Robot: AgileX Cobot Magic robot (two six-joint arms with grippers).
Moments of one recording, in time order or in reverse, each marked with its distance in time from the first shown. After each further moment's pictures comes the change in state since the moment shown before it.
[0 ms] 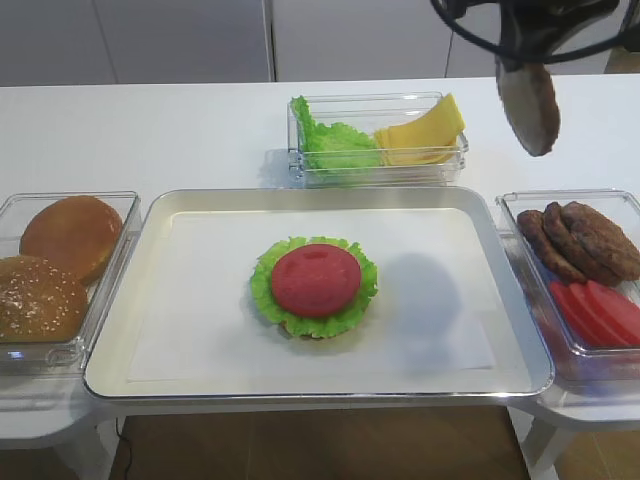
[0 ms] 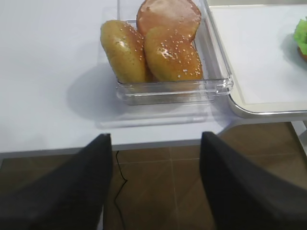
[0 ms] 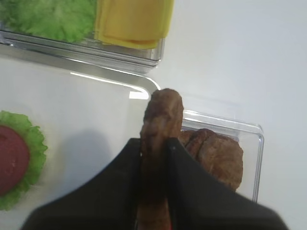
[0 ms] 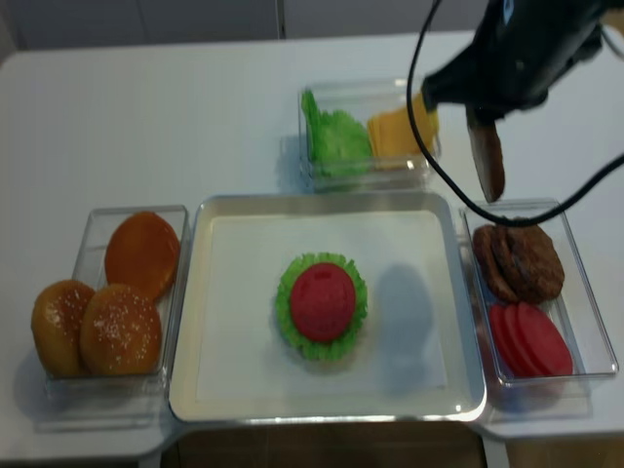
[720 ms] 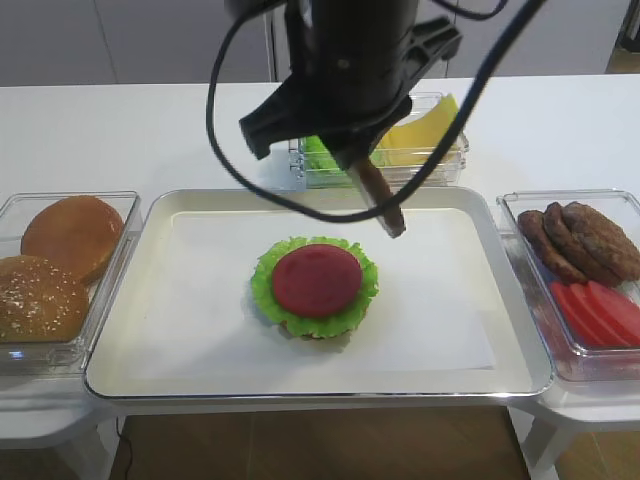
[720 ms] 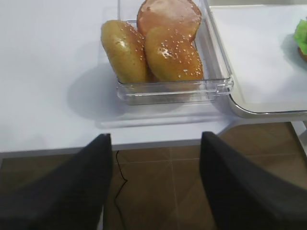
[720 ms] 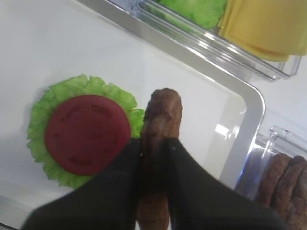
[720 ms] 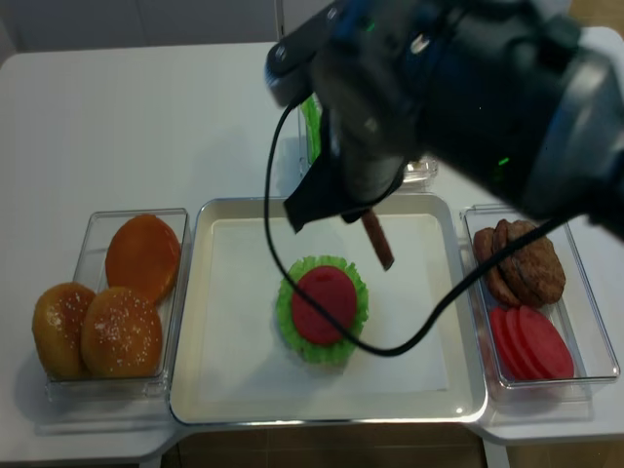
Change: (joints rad) left arm 0.000 0.000 0.000 0.000 0.000 0.000; right arm 0.376 0.162 -0.023 -0.134 -0.006 0.140
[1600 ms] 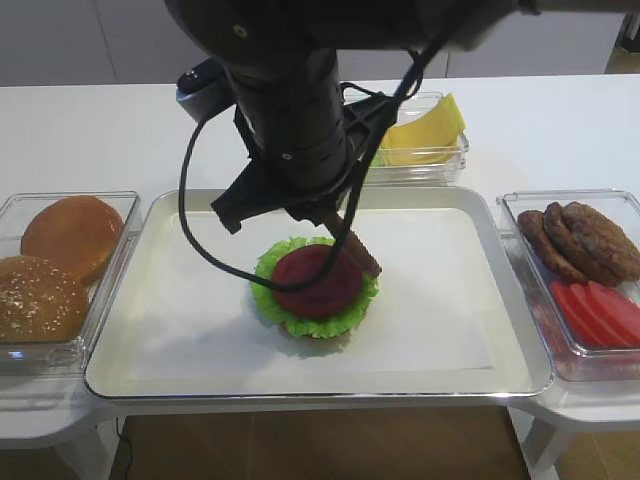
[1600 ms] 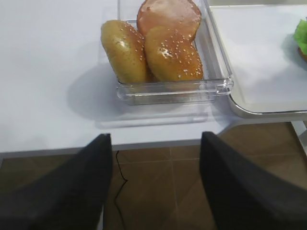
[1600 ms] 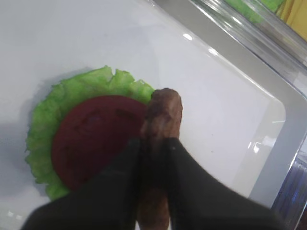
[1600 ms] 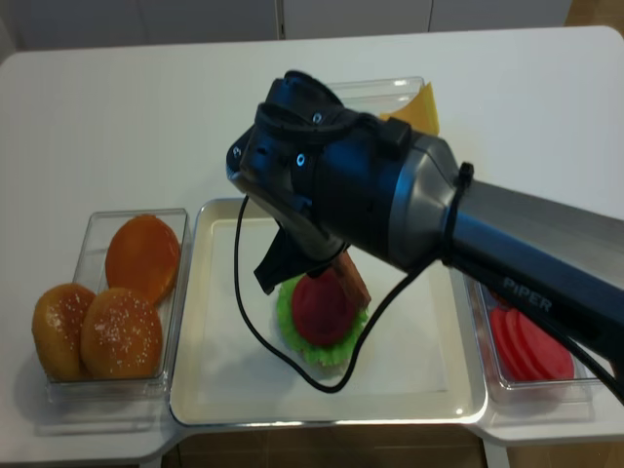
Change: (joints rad) left arm 0.000 0.000 0.000 0.000 0.000 0.000; right arm 0.054 0.165 -0.004 -0.047 -0.035 0.033
